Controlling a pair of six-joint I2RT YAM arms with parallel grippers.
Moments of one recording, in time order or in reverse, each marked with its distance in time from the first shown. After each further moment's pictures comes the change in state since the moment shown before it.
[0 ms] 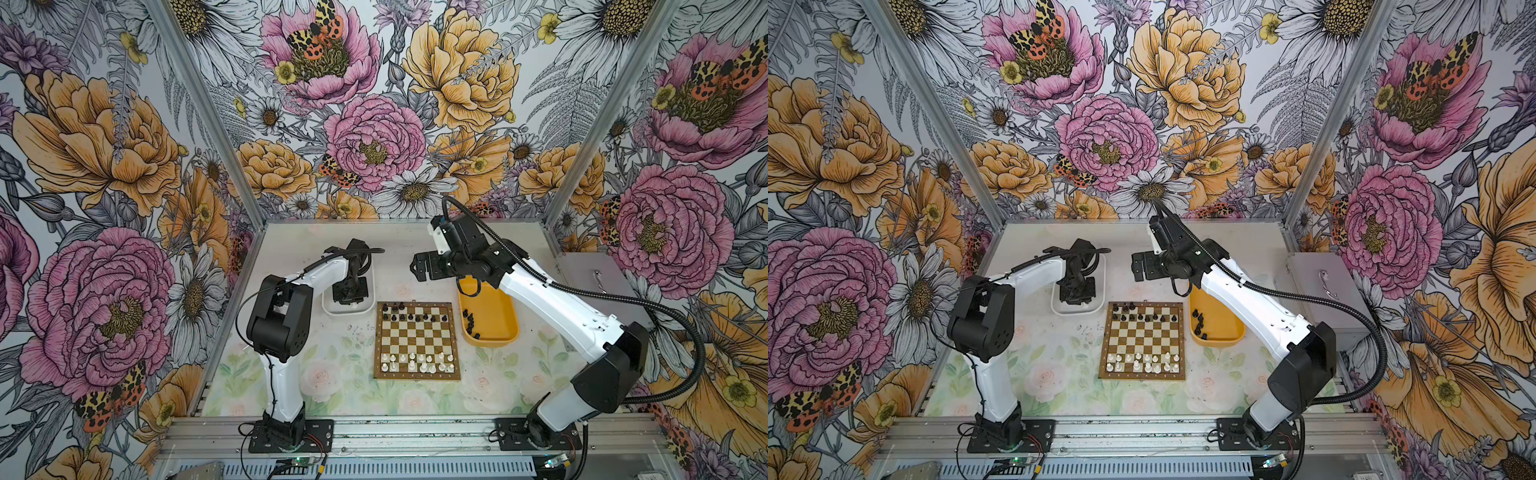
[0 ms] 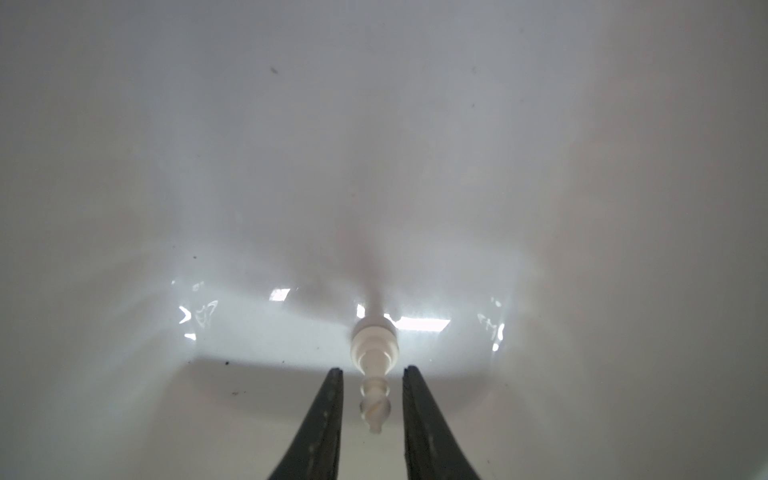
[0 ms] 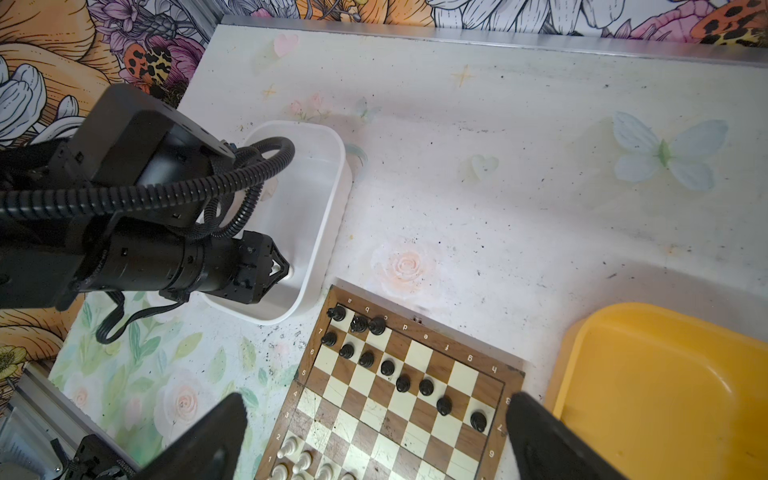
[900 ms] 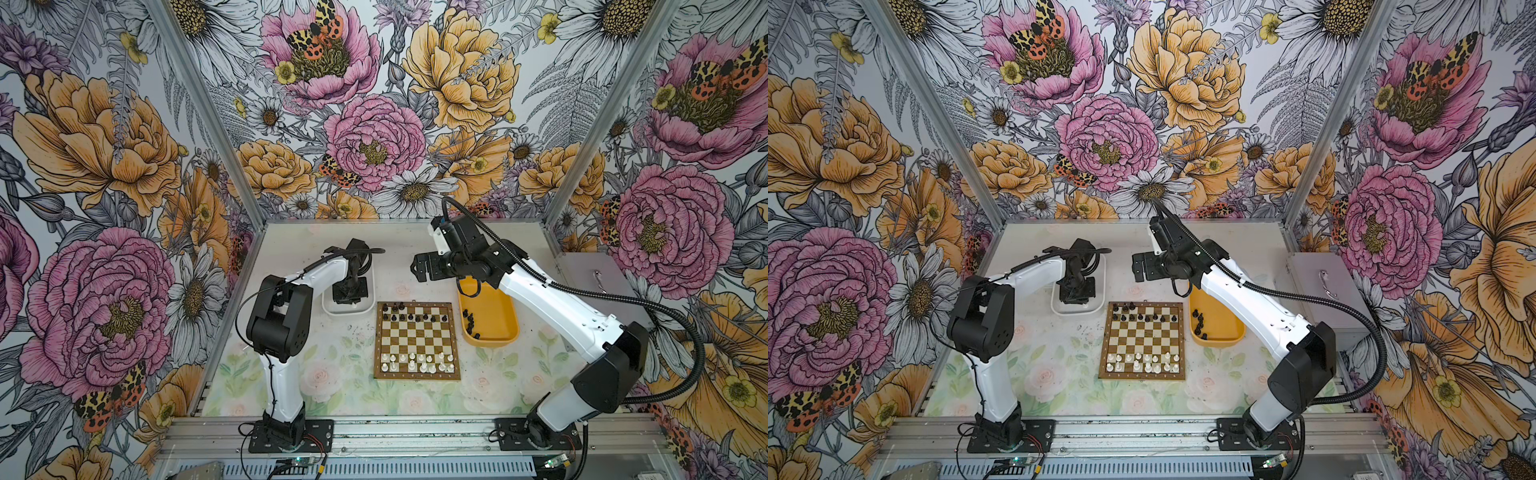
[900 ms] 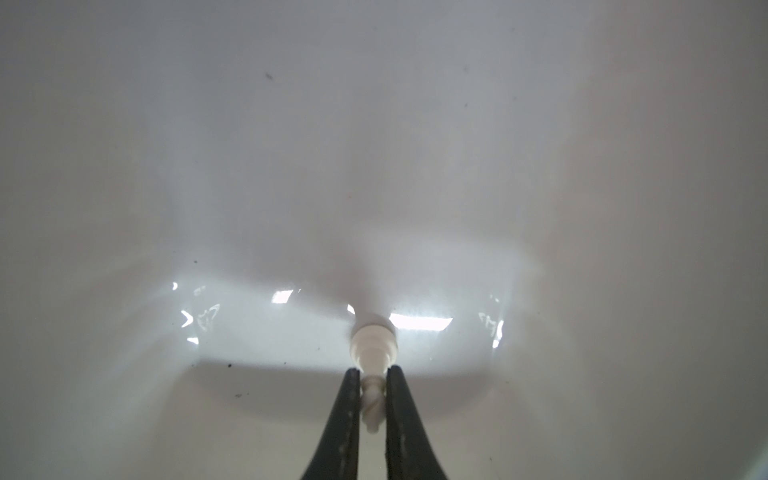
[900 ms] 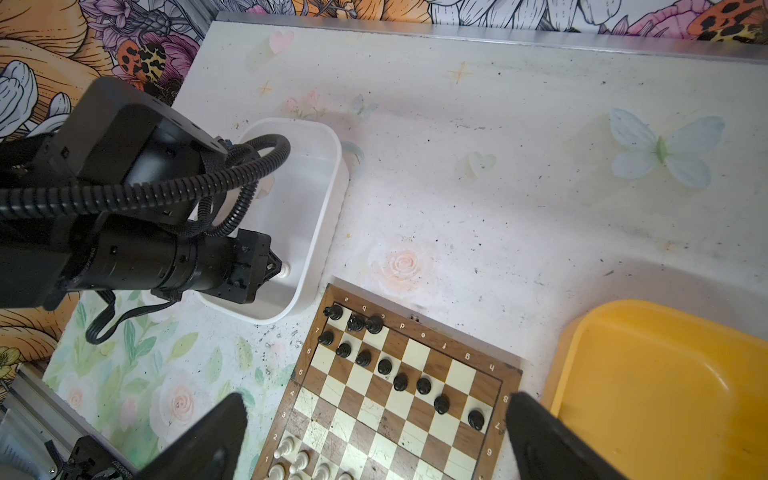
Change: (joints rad) left arm 0.002 0.000 0.001 0.000 0.000 0.025; right arm -0.002 0.000 -0.007 0.000 0.001 0.000
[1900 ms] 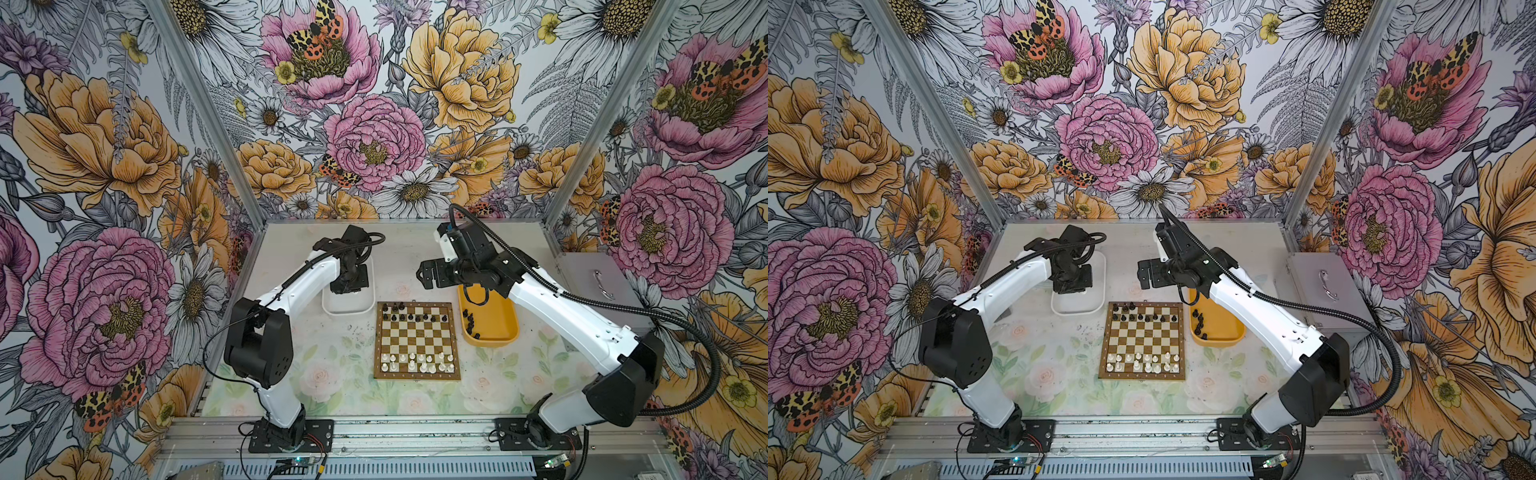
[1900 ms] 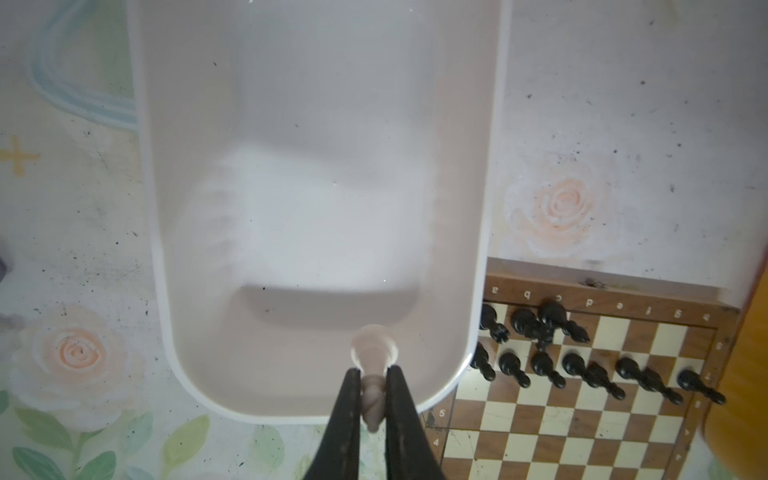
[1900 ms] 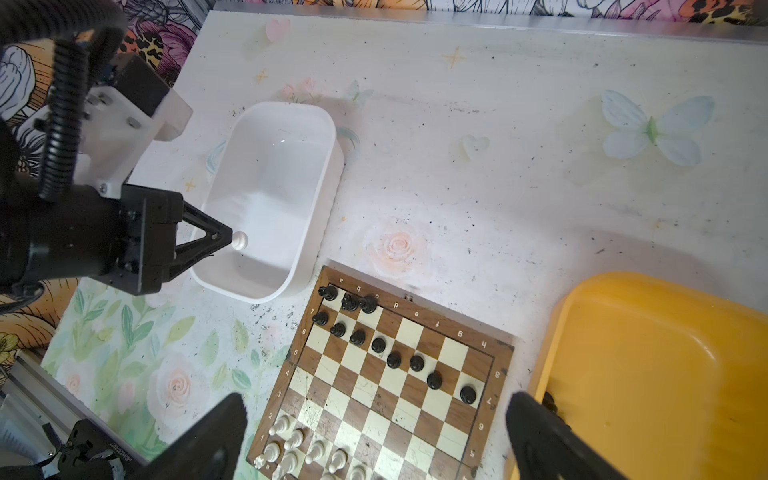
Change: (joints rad) left arm -0.082 -0.234 0.050 -0.108 -0.043 -0.047; right arm -0.006 -0.115 -0.118 0.011 -0.002 0.000
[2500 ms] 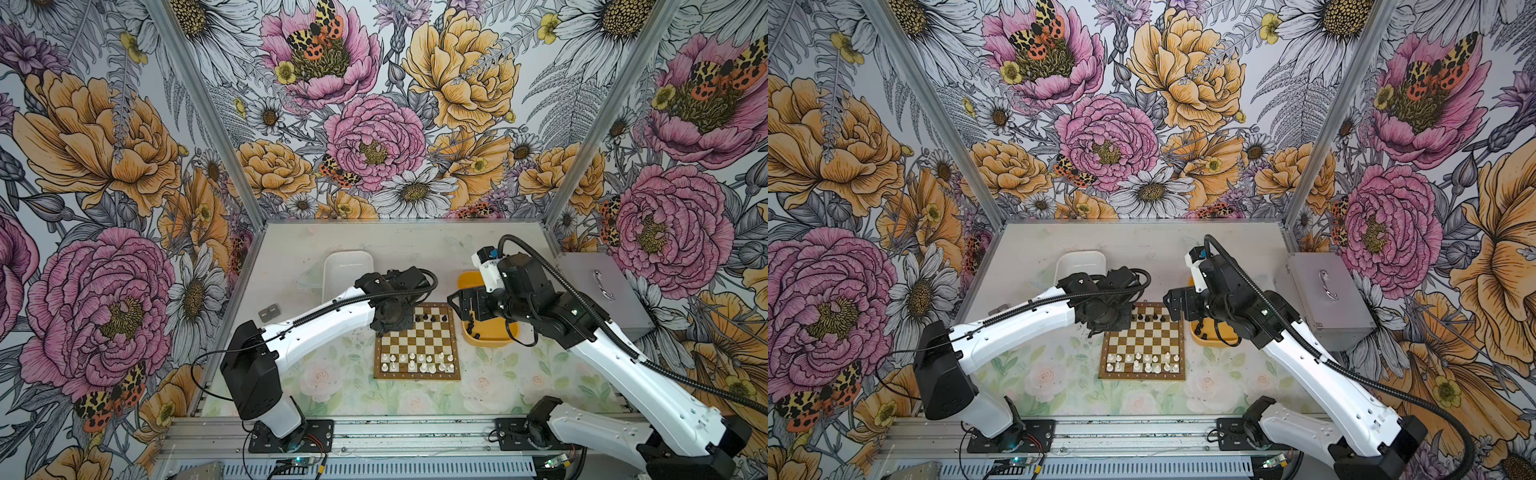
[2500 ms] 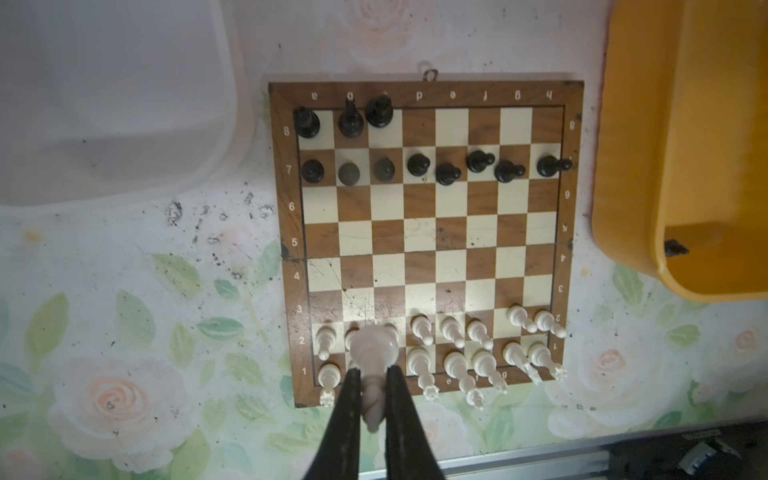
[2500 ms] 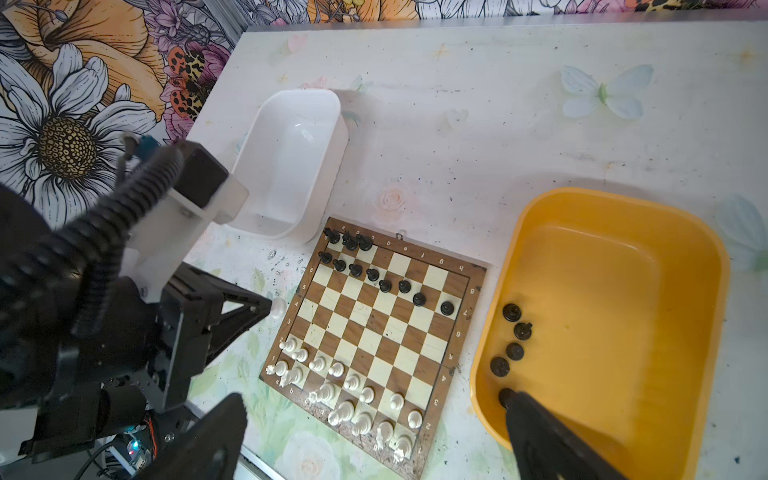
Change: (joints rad) left arm -0.526 -0.109 -0.070 -0.069 -0.095 -0.354; right arm 0.000 -0.450 -0.274 -0.089 -0.018 0.019
